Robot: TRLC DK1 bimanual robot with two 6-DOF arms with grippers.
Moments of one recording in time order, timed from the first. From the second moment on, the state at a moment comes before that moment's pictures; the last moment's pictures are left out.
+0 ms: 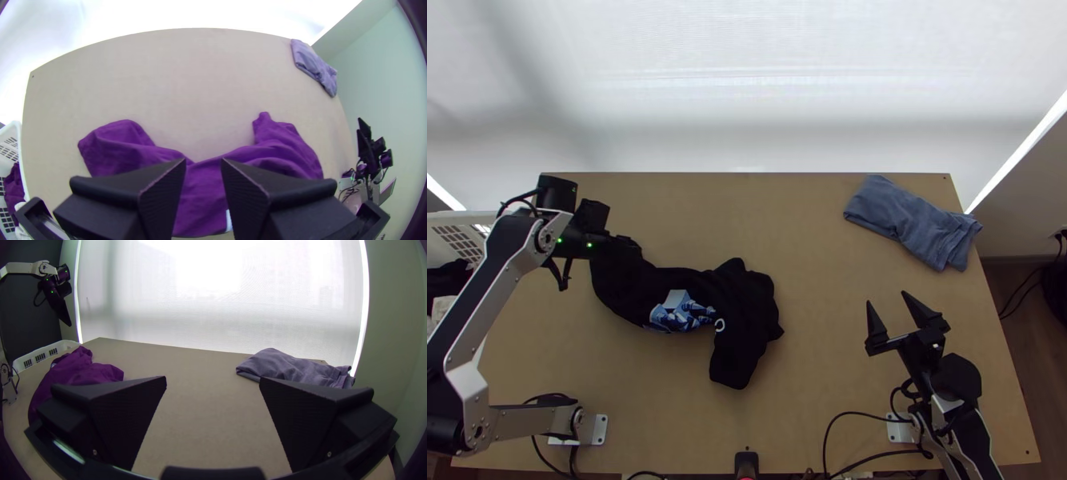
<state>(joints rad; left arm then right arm) -0.06 1.44 1.33 -0.92 0.35 0.12 0.37 0.00 0.06 -0.11 0.08 0.02</state>
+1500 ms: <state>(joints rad) 0.10 1.67 1.43 -0.79 0.17 0.04 0.37 0.00 0.06 -0.11 0.08 0.02</state>
